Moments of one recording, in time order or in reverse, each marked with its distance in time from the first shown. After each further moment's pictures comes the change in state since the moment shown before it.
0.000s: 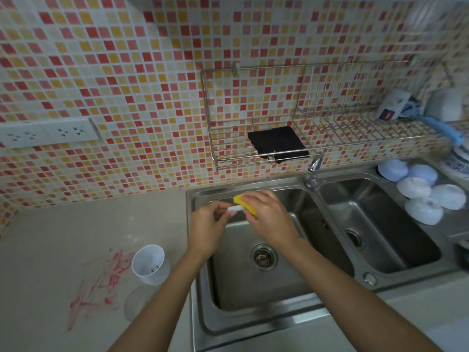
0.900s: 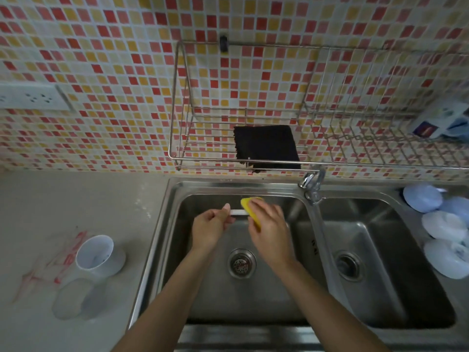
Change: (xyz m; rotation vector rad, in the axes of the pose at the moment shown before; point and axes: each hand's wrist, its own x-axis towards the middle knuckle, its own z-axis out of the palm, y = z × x) left_hand 0.050 0.010 0.143 -0.514 0.268 -0.719; right_hand -0.012 0.133 0.015 0.170 -0.021 0.109
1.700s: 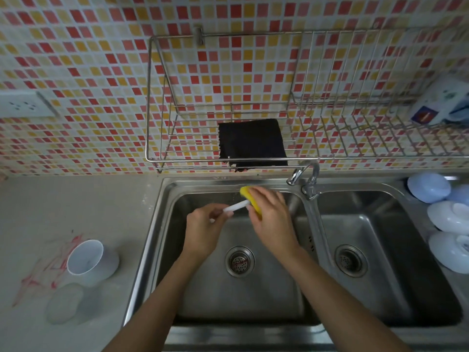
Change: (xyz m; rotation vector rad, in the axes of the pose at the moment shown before) left_hand -0.004 0.006 0.011 0.622 -0.047 0.560; right_hand 0.022 0.038 -0.018 0.021 0.011 -0.030
